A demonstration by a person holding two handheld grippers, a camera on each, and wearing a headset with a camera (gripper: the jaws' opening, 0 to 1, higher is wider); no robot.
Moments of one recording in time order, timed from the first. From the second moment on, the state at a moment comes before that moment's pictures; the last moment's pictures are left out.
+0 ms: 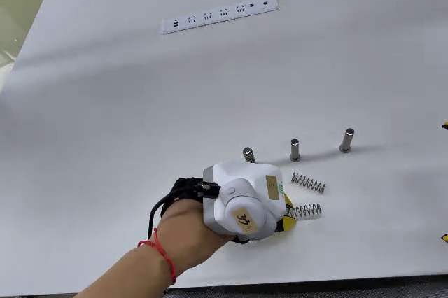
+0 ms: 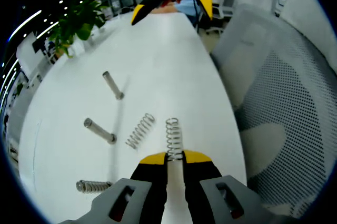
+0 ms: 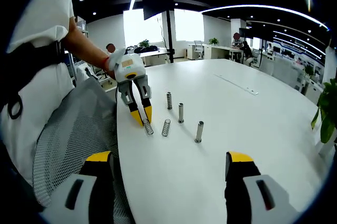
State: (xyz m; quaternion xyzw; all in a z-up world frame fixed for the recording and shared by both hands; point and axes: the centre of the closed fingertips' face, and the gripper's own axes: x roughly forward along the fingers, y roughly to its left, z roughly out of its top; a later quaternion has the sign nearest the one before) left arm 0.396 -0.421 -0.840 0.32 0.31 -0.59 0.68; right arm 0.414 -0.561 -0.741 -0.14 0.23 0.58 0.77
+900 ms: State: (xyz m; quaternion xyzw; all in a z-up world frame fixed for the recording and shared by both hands) left arm 0.402 -0.446 -0.715 0.14 0.18 -0.57 0.79; right arm 0.412 -0.485 -0.681 -0.06 0.21 0.64 0.74
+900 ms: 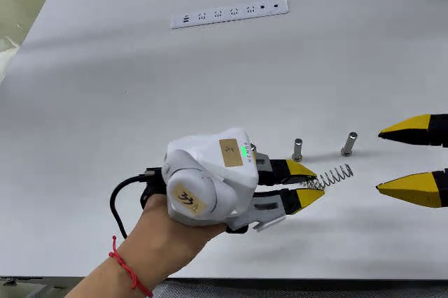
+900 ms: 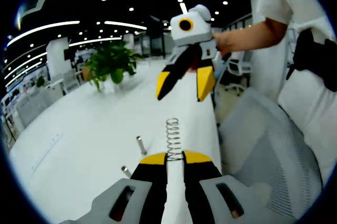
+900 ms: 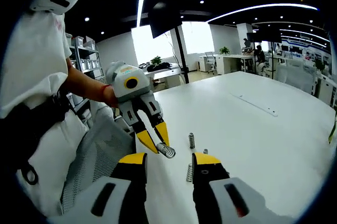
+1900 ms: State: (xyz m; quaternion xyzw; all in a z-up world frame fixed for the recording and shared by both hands) left arm 0.396 -0.458 -0.682 0.11 0.13 -0.58 0.80; right arm 0.401 -0.470 -0.659 -0.01 0.23 0.66 0.72
